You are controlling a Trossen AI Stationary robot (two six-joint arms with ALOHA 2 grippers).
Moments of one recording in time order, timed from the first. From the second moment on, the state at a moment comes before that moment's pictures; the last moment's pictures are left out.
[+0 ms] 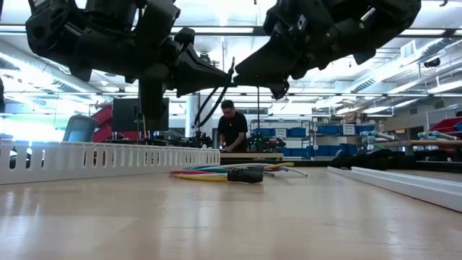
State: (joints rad) left arm -0.16 1.61 0.52 0.95 -0.28 0.76; right arm 0.06 1.58 0.75 0.55 -0.15 0.18
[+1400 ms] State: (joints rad) left arm -0.17 1.61 0.56 0.94 -0.29 0.59; right arm 0.03 1.58 0.76 0.57 -0.11 0.15
